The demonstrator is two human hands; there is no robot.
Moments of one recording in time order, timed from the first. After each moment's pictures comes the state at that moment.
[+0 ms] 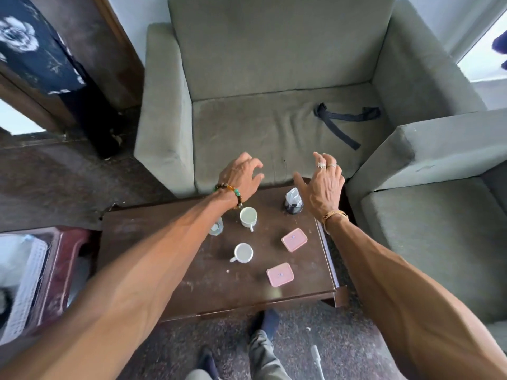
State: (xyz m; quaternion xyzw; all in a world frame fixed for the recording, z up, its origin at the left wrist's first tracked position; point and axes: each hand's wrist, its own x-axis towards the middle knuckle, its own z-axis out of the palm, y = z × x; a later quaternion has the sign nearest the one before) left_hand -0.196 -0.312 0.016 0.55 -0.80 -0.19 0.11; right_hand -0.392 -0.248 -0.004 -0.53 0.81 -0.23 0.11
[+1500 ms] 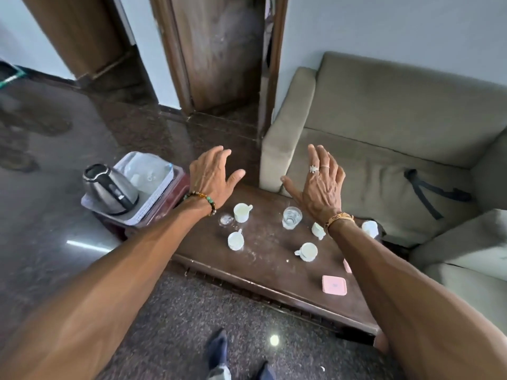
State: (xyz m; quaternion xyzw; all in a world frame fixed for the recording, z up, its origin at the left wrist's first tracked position) left_hand 0.135 -0.080 0.112 0.73 -0.64 0.02 0.23; right_hand -0.115 -0.128 0.117 -0.78 0.58 -0.22 0.01
